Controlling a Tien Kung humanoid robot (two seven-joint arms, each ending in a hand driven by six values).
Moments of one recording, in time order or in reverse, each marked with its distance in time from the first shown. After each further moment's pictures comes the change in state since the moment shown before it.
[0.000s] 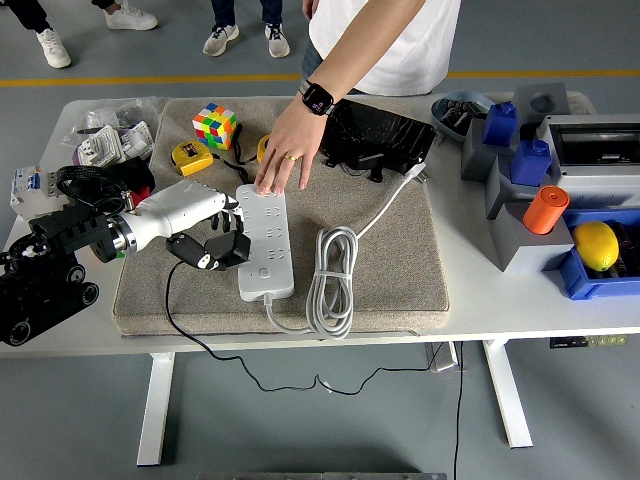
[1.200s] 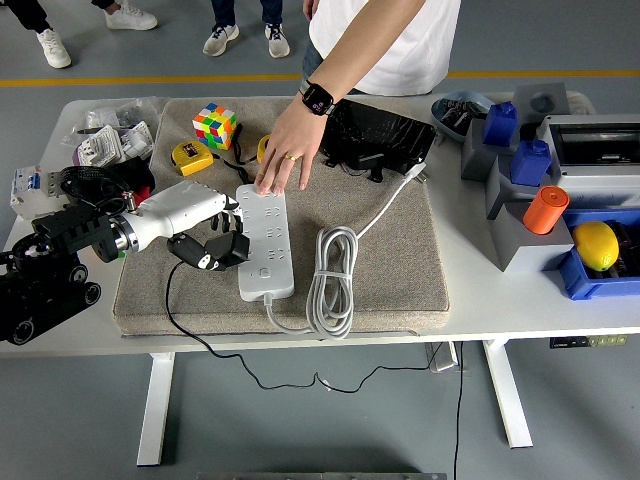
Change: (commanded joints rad) left arm -0.011 -0.014 0.020 0.023 0.001 0.002 0.011; right arm 0.002 0.000 0.008 0.003 -0.006 -0.001 0.004
